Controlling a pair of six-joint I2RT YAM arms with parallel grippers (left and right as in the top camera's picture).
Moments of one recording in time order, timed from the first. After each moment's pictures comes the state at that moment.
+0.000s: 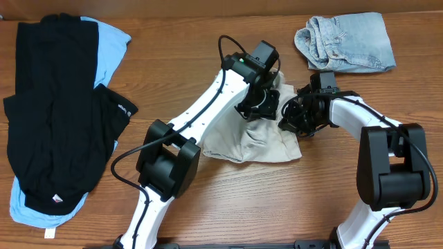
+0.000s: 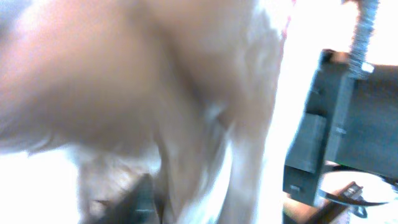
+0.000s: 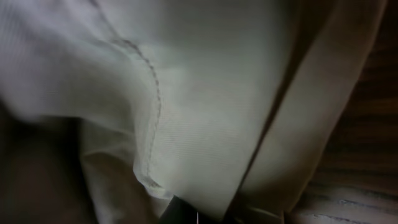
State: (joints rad) left arm -0.64 2.28 2.03 -1.10 0.41 -0.39; right arm 0.07 1.94 1.12 -0.56 -0.49 0.45
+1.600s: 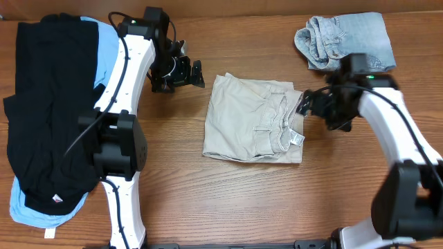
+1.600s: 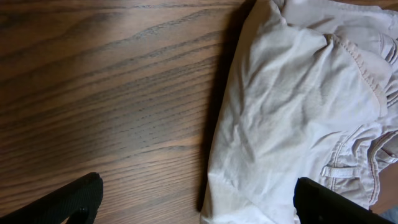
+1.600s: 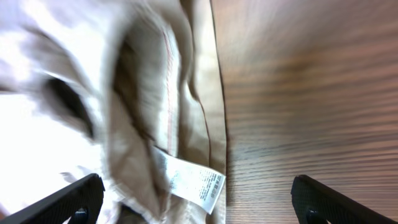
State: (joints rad) left arm -0.14 2.28 2.13 -1.36 0.39 -0.13; right arm -0.03 1.72 1.31 -0.97 -0.28 0.26
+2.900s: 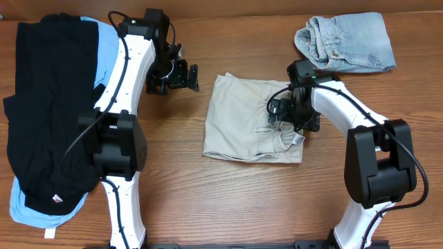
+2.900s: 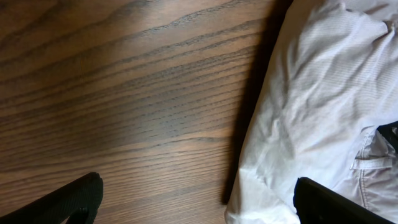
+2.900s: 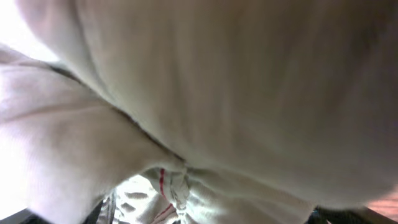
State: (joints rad) left arm -0.14 2.28 2.13 -1.40 0.29 -0.12; right arm 0.20 1.99 1.34 -0.85 -0.09 0.40
